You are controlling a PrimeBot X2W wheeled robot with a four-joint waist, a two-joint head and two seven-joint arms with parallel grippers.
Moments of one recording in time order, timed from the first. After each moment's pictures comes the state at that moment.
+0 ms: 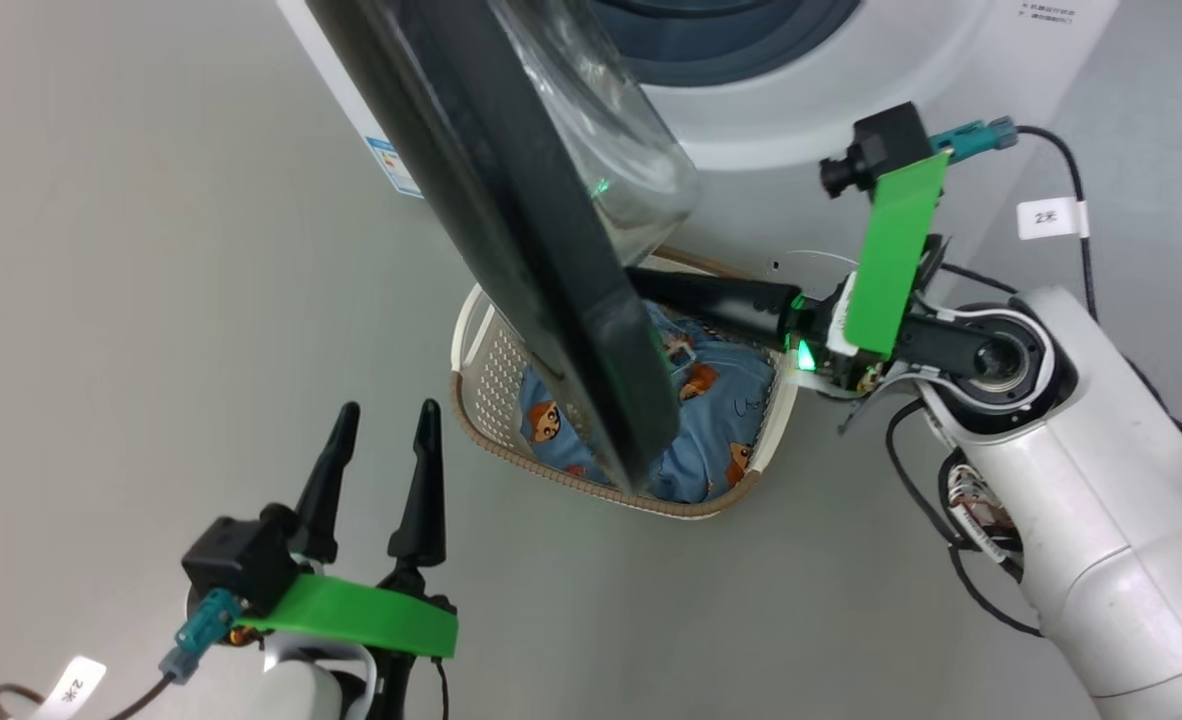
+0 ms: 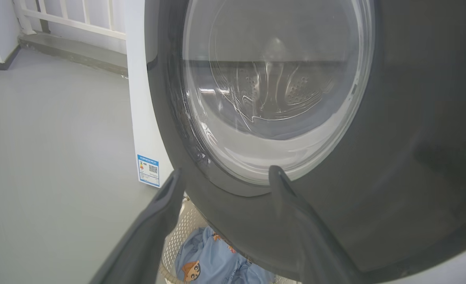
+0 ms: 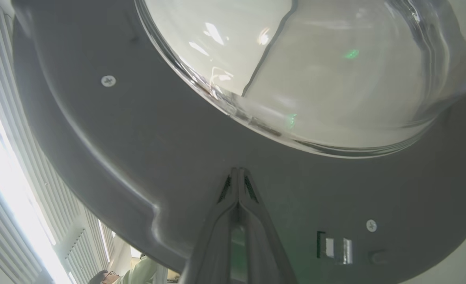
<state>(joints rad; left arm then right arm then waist) -0.27 0.03 -0.25 0.29 -0.45 -0.07 -0.26 -0.78 -0.15 0.40 0.37 1.61 0.12 0.82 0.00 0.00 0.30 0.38</state>
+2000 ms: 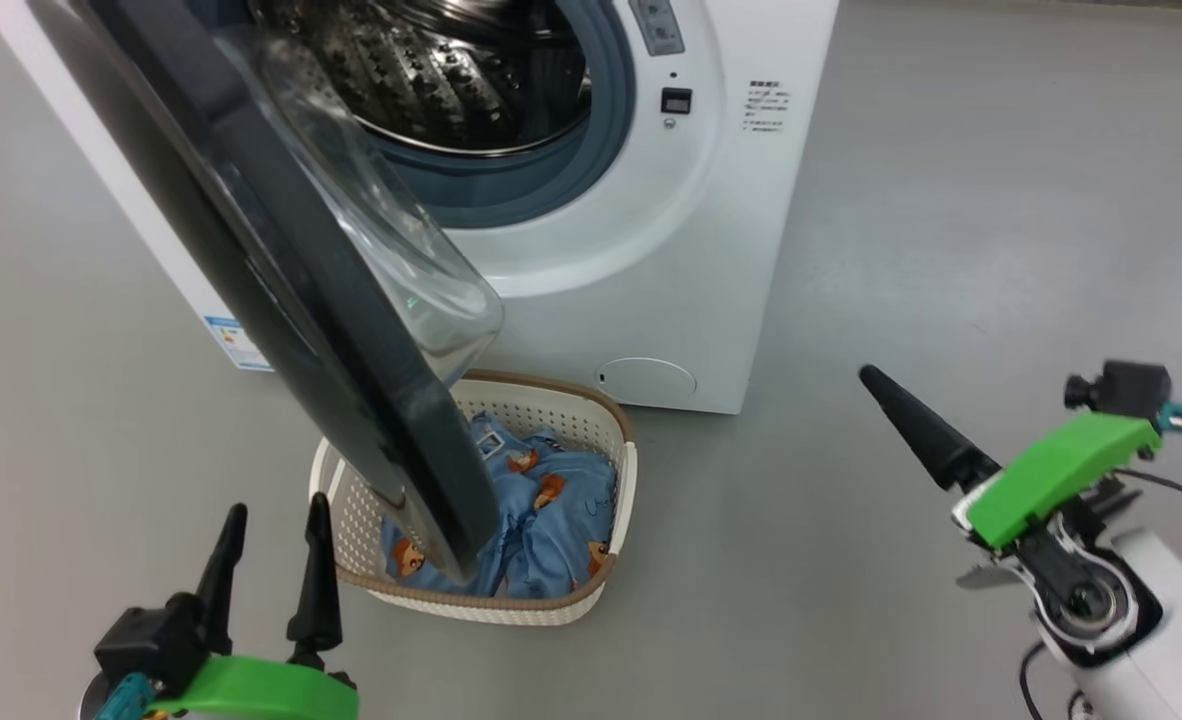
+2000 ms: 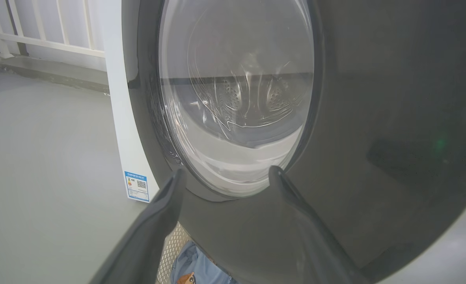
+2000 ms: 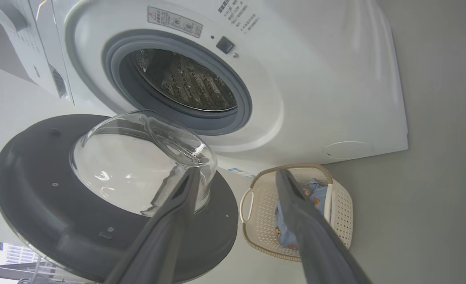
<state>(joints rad) -0.15 0.04 -0.04 0.36 -0.32 -0.13 -0.26 -0.39 -0.35 0.39 0.32 1.41 0.12 0.16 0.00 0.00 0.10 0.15</state>
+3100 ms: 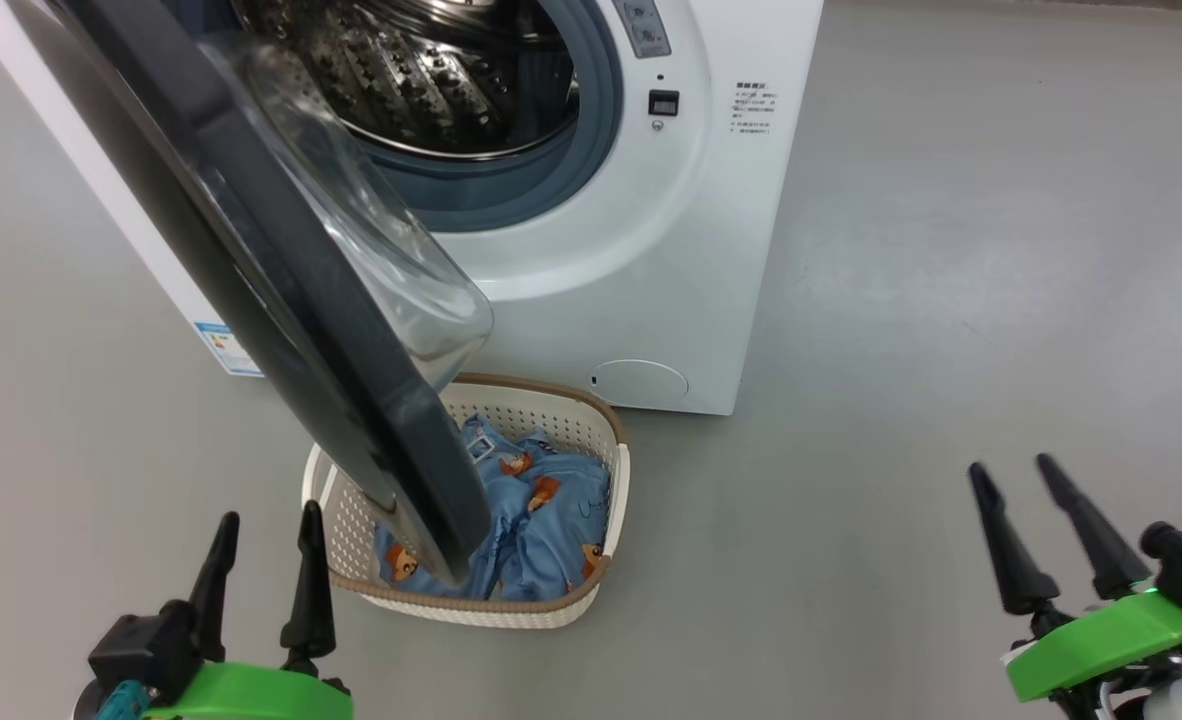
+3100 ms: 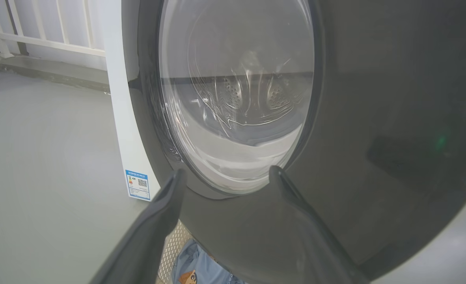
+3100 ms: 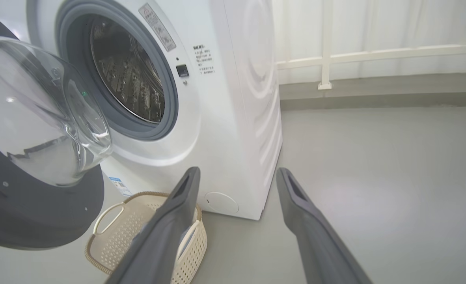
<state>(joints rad) -0.14 0.04 -0.02 0.35 -0.31 -0.13 -0.26 -0.08 -0.34 0.21 0.26 0.57 0.12 -0.25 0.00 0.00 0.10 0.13</state>
